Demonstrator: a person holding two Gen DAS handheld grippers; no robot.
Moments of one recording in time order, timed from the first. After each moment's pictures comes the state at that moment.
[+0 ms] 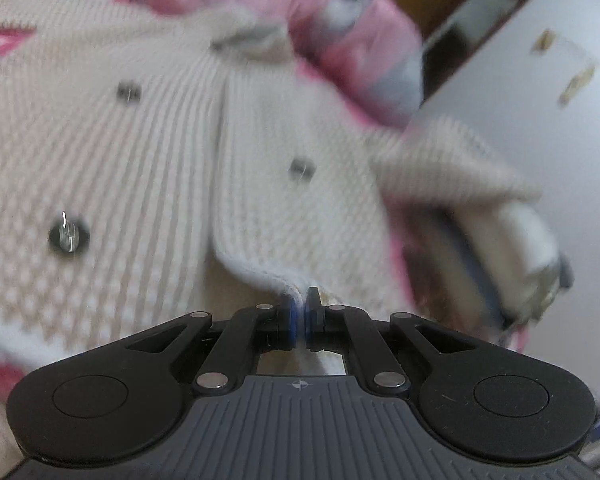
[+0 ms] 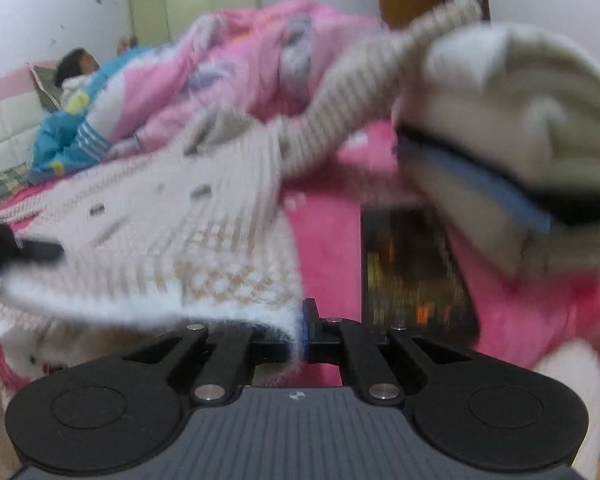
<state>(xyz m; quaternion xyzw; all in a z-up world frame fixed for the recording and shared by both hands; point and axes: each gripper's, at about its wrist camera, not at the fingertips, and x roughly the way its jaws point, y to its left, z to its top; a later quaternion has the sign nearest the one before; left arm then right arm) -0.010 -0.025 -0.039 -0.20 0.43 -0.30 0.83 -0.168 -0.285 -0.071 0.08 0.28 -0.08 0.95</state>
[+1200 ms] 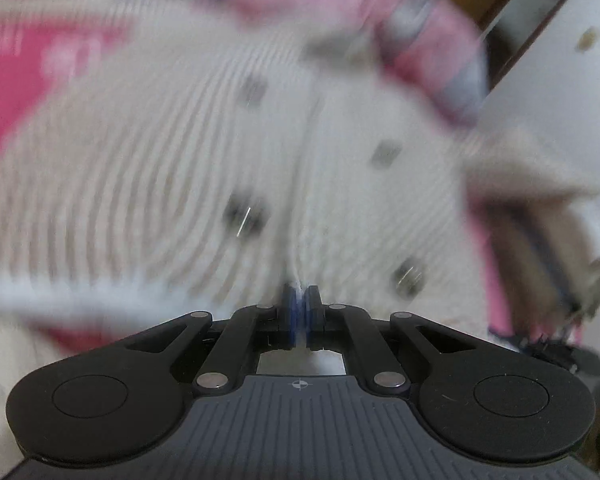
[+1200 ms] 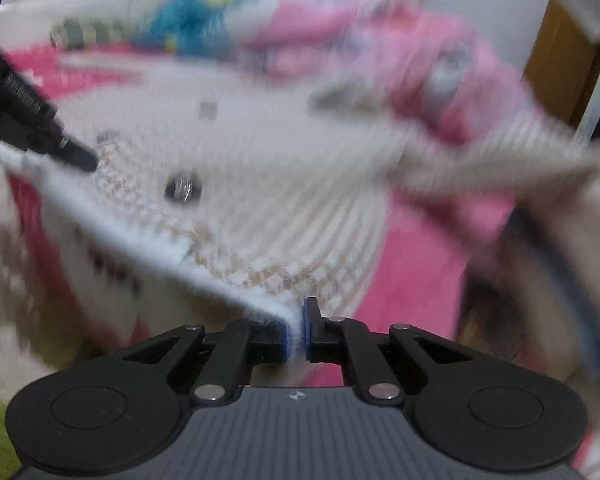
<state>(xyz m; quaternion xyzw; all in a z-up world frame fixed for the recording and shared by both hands) -0.016 0.054 -0.066 -0.17 0.45 -0.22 0.85 -0.155 -0.200 -0.068 -0.14 0.35 0.04 0.93</state>
